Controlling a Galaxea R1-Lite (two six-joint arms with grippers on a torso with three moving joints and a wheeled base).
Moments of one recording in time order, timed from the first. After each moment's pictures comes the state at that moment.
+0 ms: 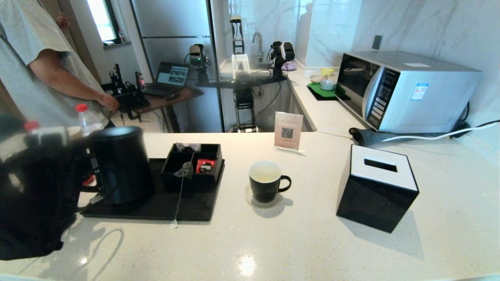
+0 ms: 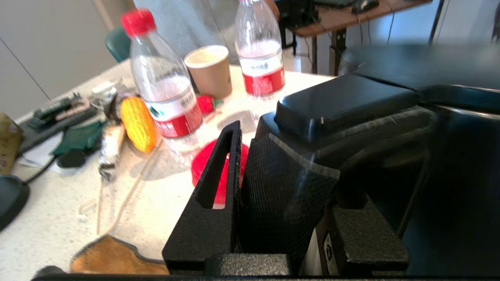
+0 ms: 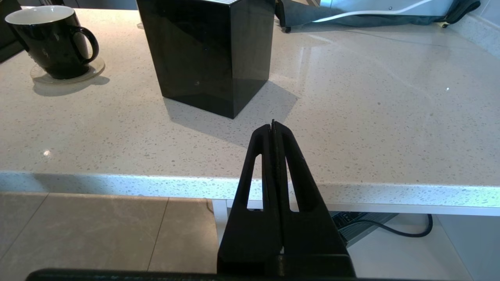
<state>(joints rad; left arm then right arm) 0.20 1.98 -0.49 -1.53 0.36 0.11 0.00 0.00 0.00 0.00 0.01 -0.03</state>
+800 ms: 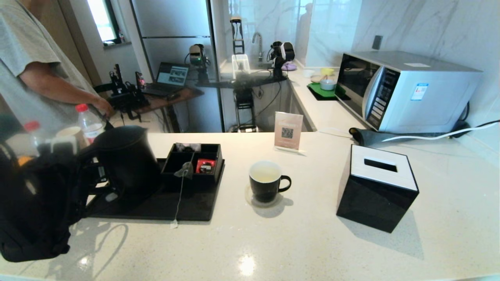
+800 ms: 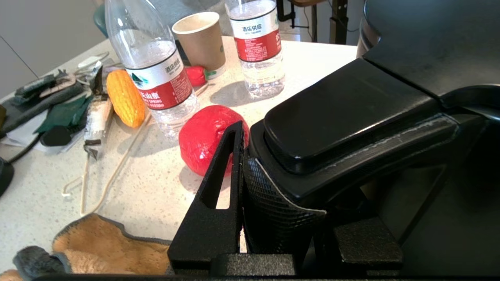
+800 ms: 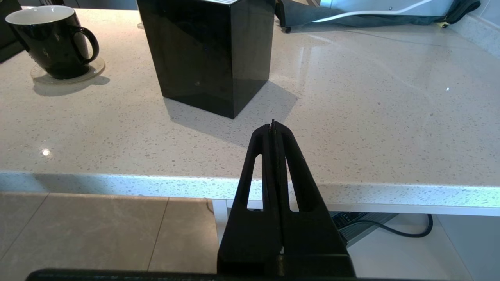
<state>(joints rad) 0.19 2.05 -0.48 -1.53 0.36 0.10 0.00 0.00 0.00 0.00 0.01 -0.03</state>
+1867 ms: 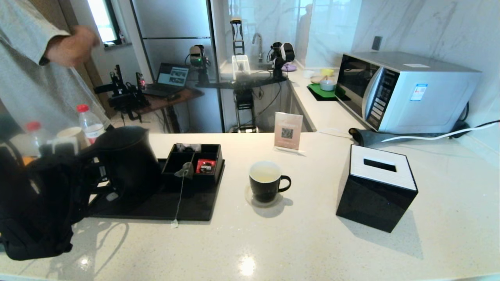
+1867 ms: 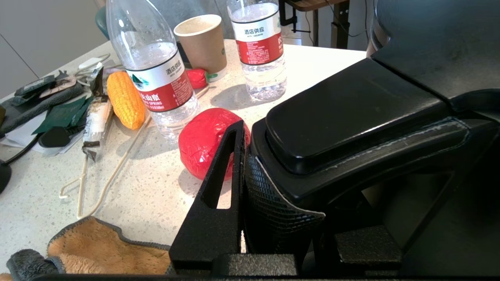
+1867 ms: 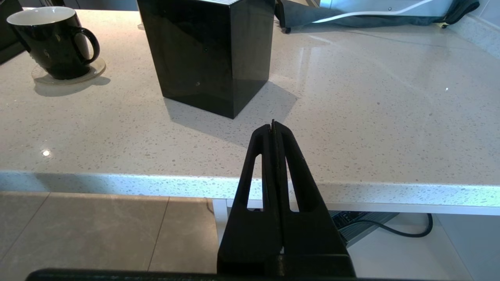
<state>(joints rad) 0.20 2.08 -0.50 -1.52 0.36 0.09 0.00 0.00 0.00 0.00 0.01 -0.03</state>
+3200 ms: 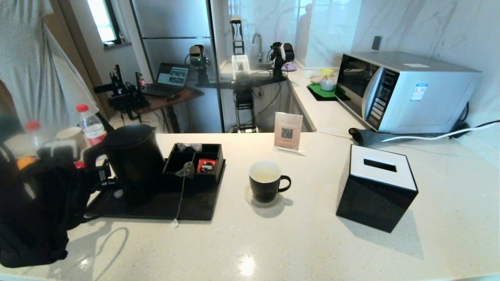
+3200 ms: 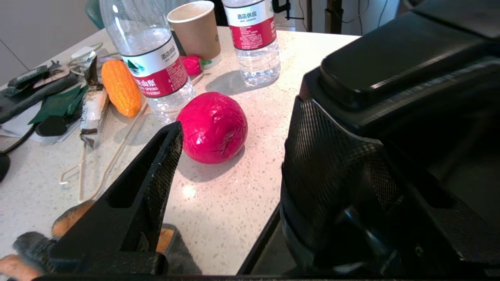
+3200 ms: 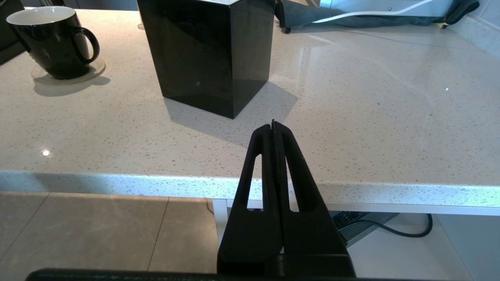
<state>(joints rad) 0.18 2.03 -0.43 -1.52 0.36 0.09 0.00 0.00 0.00 0.00 0.01 -0.03</state>
